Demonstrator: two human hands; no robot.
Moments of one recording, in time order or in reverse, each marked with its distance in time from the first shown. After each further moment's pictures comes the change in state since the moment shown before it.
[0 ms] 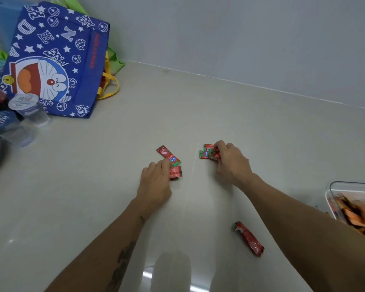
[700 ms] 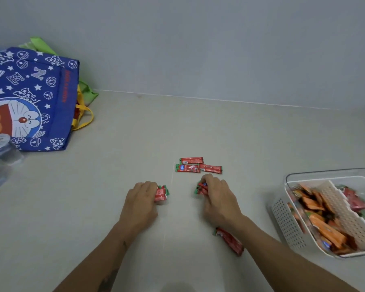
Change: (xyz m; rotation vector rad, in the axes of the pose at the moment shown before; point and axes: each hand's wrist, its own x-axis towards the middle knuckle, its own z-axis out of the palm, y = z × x) left_hand -0.011 0.013 -0.015 -0.026 0.102 0.223; right_hand -0.092 0.025 0.016 0.168 0.164 -0.060
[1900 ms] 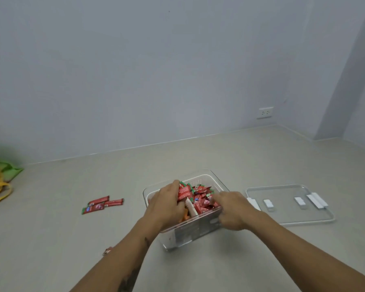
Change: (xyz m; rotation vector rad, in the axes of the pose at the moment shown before) left_hand 0.012 0.443 -0.036 -0.199 -0.146 0.264; right_hand -0.216 0.241 -0.275 -0.294 -0.185 0.169
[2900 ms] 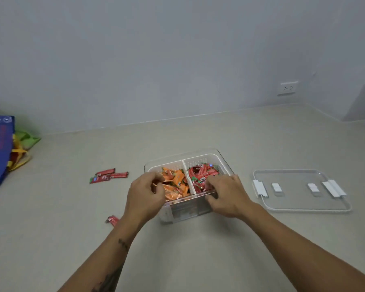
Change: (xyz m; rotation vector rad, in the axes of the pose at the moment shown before) left_hand -0.042 -0.020 0.015 -0.223 0.370 -0.225; right_hand 0.013 0.006 0.039 0.192 0.286 -0.159
